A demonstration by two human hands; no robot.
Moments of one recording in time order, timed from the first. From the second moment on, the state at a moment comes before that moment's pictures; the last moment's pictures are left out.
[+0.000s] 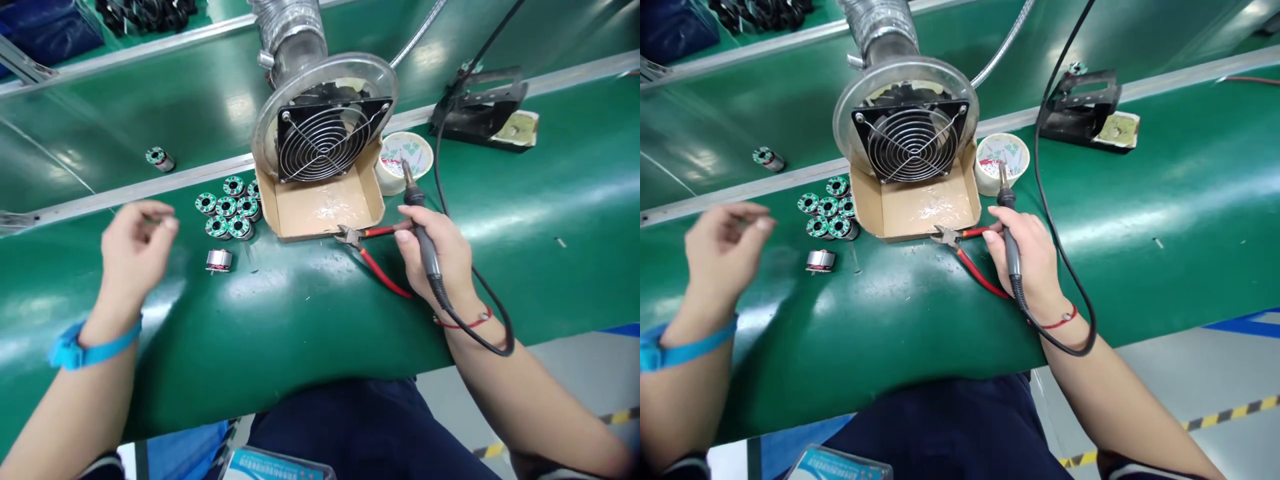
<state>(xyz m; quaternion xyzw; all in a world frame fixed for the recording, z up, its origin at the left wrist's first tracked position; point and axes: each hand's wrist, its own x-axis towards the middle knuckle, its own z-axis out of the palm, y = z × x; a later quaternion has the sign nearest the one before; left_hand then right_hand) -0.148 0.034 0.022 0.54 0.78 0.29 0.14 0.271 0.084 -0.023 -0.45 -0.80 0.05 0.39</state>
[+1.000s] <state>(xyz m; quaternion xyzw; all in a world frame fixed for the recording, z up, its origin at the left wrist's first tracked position) -0.053 -0.013 -0.009 0.61 0.68 0.27 0.31 0.270 0.051 -0.014 -0.43 -0.77 0.12 0.46</state>
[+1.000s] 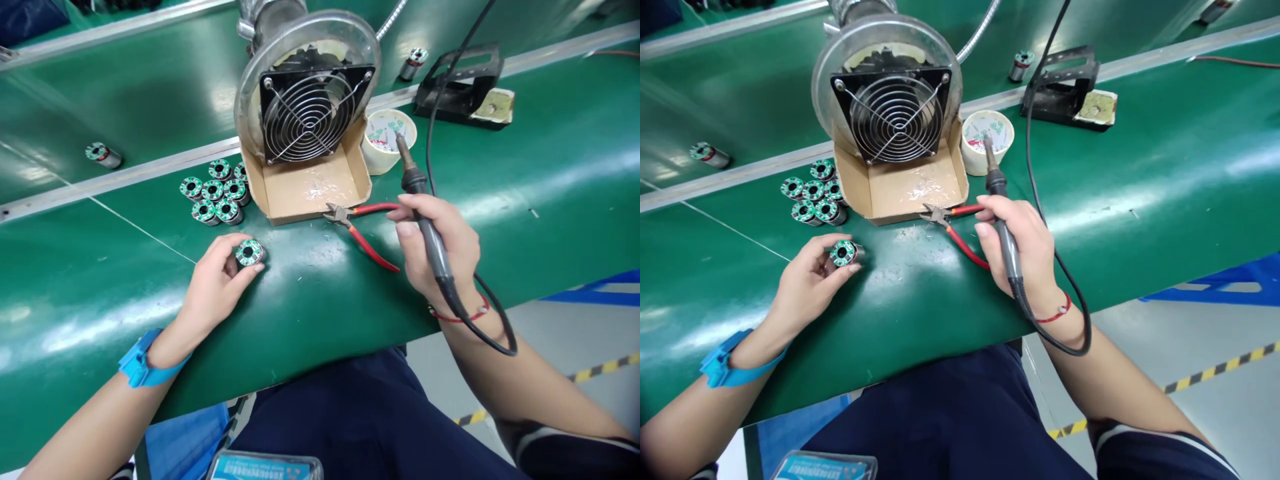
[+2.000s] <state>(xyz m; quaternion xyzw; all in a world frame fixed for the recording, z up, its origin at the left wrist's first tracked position) 0.008 -0.019 0.022 0.69 0.50 0.31 0.43 0.214 0.034 0.029 -0.28 -0.76 0.49 0.32</state>
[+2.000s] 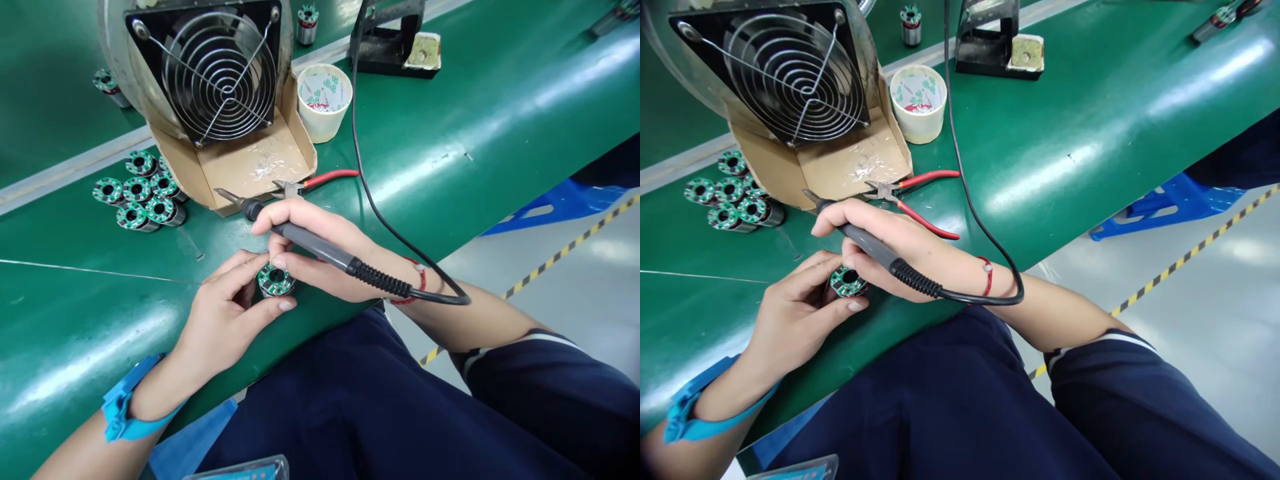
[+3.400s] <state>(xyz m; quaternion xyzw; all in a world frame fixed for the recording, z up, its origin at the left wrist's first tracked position) -0.001 -0.007 0.004 0.75 0.56 0.26 0.22 0.260 0.018 -0.003 -0.42 -0.67 0.41 0.46</state>
